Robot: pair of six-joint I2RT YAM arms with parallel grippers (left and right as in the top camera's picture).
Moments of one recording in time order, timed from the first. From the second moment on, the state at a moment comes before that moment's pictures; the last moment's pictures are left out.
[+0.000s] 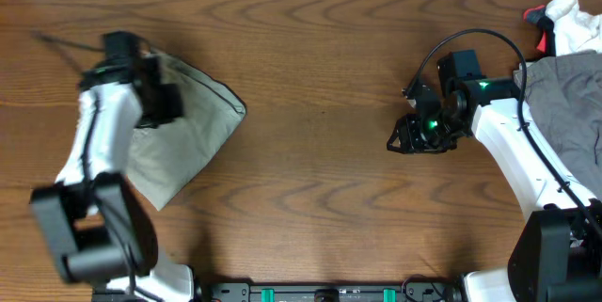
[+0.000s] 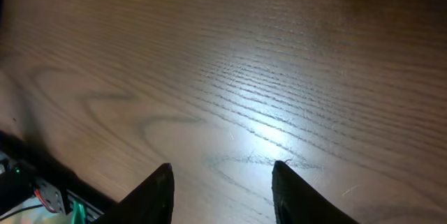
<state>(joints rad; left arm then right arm) 0.15 1.77 1.27 -0.83 0.07 0.04 0.13 1.62 1.16 -1.02 -0.44 0.03</state>
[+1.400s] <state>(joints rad) 0.29 2.00 1.29 -0.35 0.47 -0.45 0.13 1.62 1.16 -1.03 -0.44 0.03</state>
